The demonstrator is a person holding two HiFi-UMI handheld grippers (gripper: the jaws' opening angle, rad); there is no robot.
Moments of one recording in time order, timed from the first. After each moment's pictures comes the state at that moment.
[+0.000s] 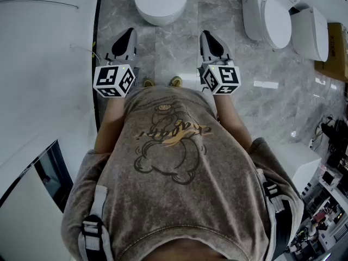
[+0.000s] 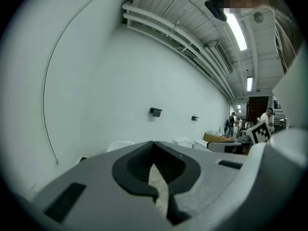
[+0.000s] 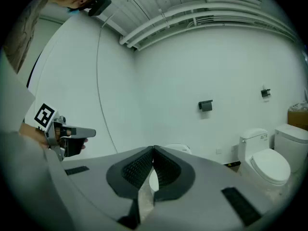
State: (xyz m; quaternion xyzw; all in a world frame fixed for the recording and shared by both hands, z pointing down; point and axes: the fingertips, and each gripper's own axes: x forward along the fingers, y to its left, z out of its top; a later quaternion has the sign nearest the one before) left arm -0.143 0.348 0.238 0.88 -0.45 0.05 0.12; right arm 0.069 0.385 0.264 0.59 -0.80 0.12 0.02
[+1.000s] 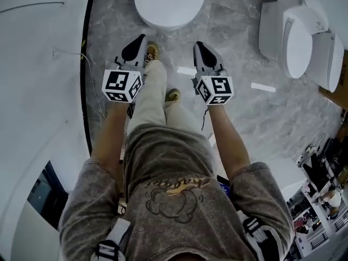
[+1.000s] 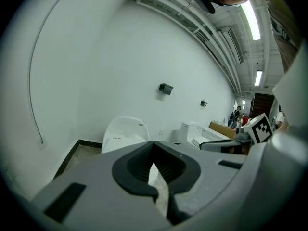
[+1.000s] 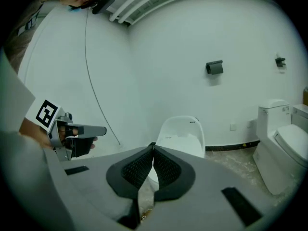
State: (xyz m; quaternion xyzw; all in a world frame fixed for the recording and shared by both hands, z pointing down) left arm -0.114 0.182 0.465 0.87 -0.44 0.10 0.17; right arm 0.048 0.213 0.490 0.54 -0.81 0.19 0.08
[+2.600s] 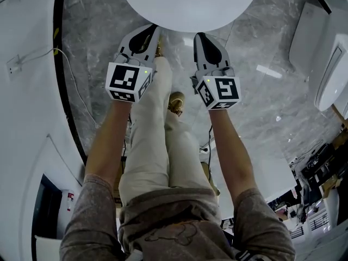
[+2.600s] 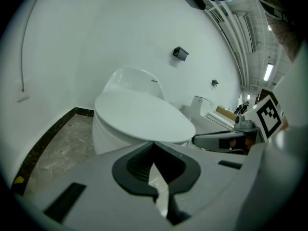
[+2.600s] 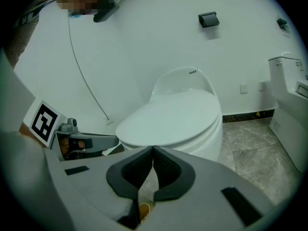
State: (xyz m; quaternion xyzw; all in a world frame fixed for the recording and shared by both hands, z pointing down) left arm -0.092 0.089 0.796 0.85 -0.43 0.16 0.24; right arm 0.015 0.108 0.795 0.51 -0.81 0.26 0.13
